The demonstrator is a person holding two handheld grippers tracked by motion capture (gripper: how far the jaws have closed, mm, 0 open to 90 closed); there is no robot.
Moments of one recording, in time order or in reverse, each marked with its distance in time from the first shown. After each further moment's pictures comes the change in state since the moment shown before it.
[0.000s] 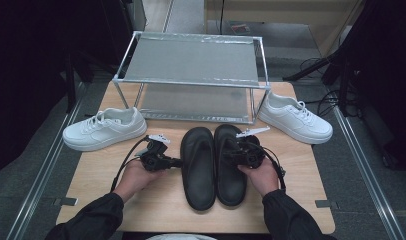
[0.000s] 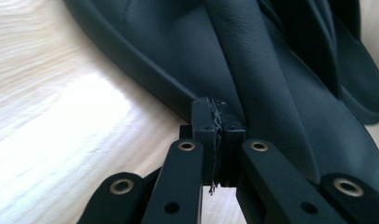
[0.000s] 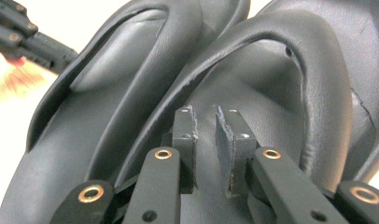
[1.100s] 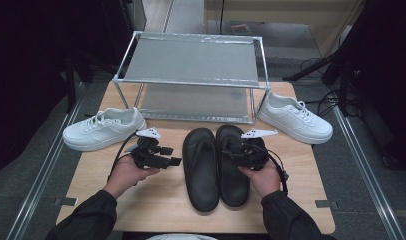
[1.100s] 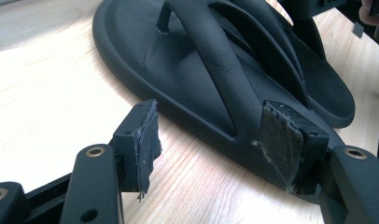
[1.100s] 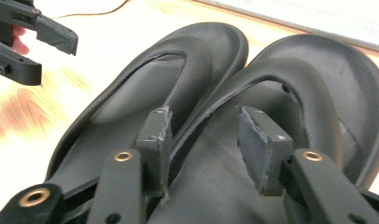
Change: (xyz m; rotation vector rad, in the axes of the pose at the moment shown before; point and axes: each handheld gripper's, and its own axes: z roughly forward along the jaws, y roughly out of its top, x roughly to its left) left arm -0.002 0.007 -0.038 -0.110 0.008 0.053; right arm 0.011 -0.005 -0.018 -0.144 -0.015 -0.010
